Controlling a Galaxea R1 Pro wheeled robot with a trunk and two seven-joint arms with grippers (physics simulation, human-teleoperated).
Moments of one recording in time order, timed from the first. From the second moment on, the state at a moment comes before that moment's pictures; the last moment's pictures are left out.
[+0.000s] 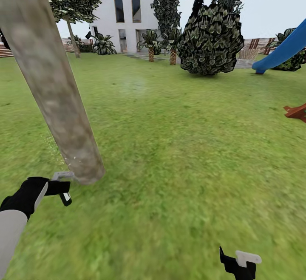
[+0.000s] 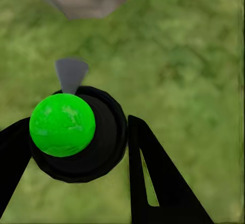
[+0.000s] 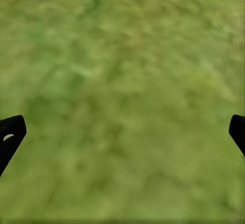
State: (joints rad) left arm -0.85 0.35 0.15 -0.58 -0.11 0.65 -0.34; right arm -0.45 -0.13 0.06 -0.03 -0.21 -0.67 -0.06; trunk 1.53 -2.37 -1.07
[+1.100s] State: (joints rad) left arm -0.86 0.45 0.07 -0.77 -0.12 0.72 -0.46; right arm -0.45 -0.13 0.06 -0.03 -0.20 -0.67 -0.06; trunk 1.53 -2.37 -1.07
